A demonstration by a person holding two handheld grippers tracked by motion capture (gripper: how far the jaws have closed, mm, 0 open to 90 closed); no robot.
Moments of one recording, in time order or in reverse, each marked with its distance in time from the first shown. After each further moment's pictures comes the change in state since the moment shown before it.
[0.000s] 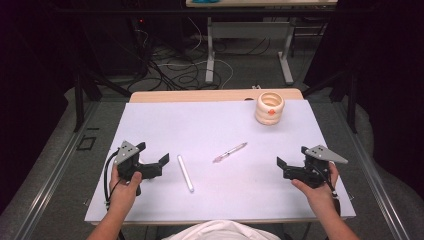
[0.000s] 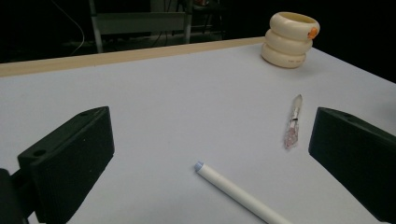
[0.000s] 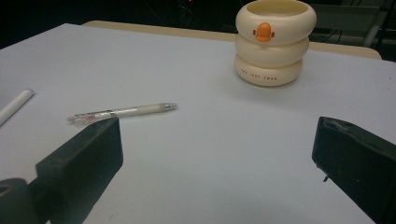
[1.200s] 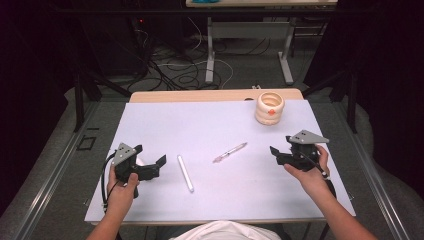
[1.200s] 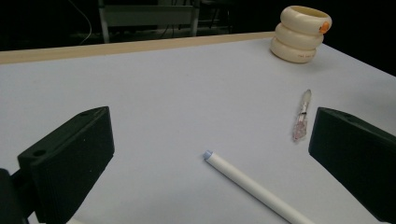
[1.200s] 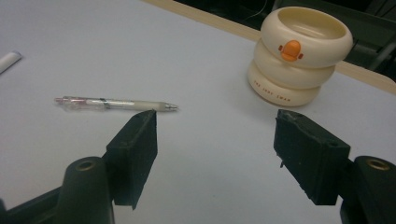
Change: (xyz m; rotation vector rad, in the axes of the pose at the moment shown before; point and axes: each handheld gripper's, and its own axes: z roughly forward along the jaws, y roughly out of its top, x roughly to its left) left arm 0.004 -0.005 -0.005 0.029 0.028 -0.003; right arm 0.006 0.037 0.033 0.123 0.047 -0.194
